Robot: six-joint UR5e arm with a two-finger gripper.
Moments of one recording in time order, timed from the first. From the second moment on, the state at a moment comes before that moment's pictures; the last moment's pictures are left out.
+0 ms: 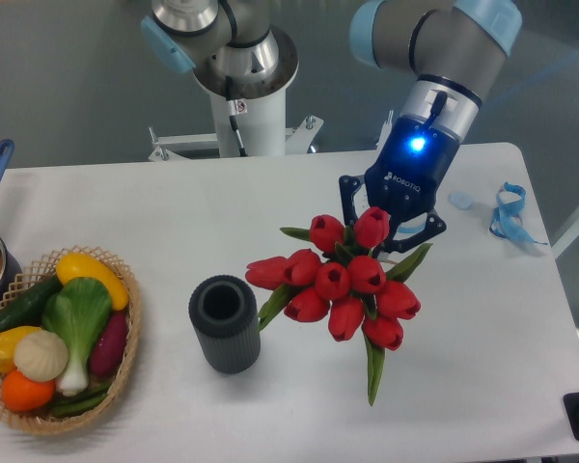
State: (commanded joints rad) arm 2.78 -1.77 -1.68 -0.81 0.57 1.04
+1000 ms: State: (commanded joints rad) arm 2.72 -1.77 -1.69 -0.79 0.52 1.02
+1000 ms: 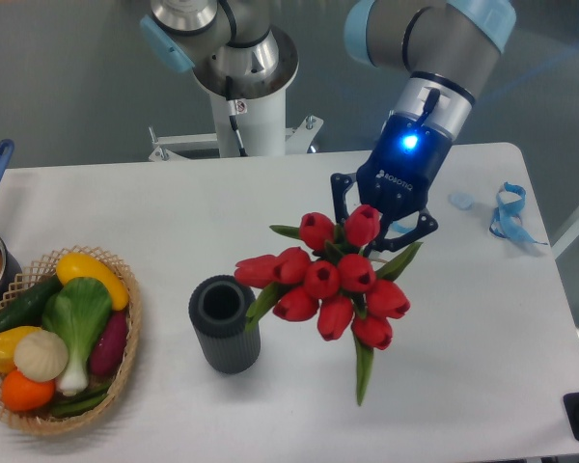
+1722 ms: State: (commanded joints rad) arm 2.65 -1.80 -1.78 -0.76 0.06 1.04
